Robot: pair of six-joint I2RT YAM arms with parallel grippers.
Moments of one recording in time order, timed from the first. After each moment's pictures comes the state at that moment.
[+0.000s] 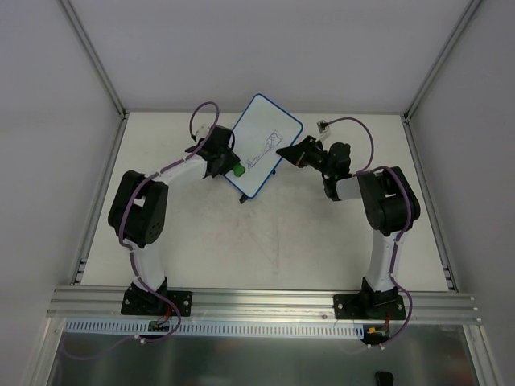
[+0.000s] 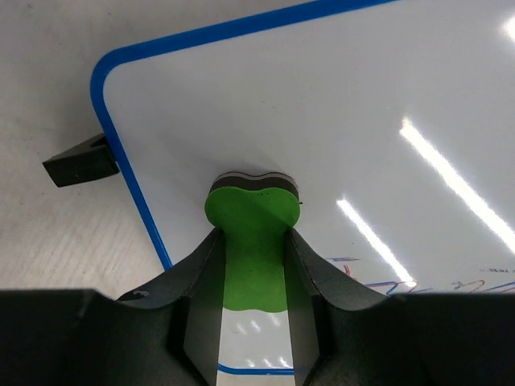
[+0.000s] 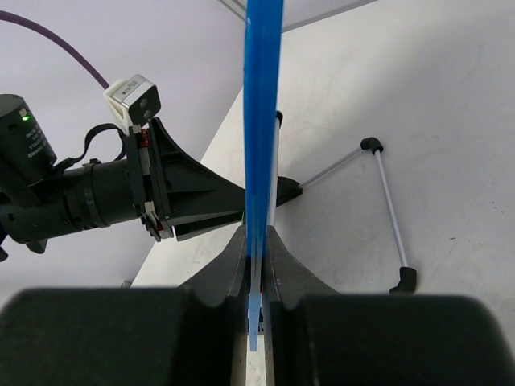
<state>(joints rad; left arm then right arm) -0.43 1.87 1.28 -0.25 -0.15 -1.06 0.30 2.02 0.97 1.09 -0.64 0.90</state>
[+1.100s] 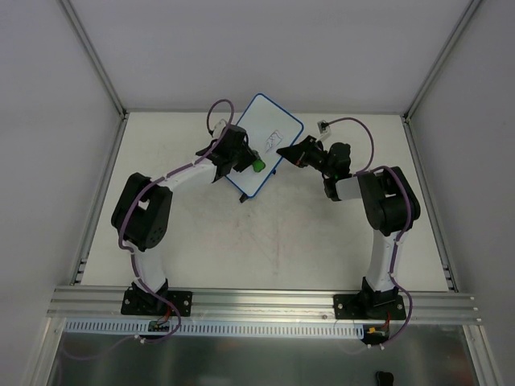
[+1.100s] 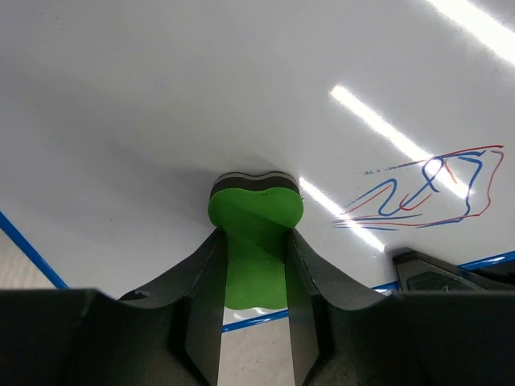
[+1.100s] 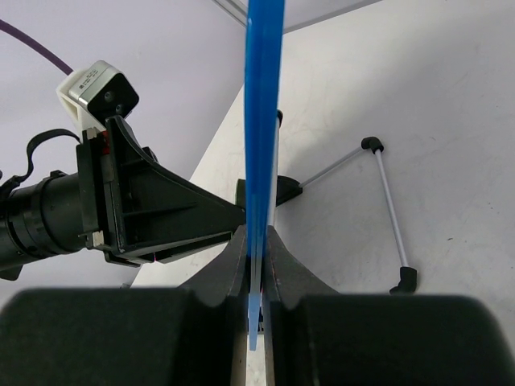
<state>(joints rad) -0.54 1.87 1.32 -0.15 -0.13 -1.06 0.29 2.02 0.97 1.09 -0.63 0.90</state>
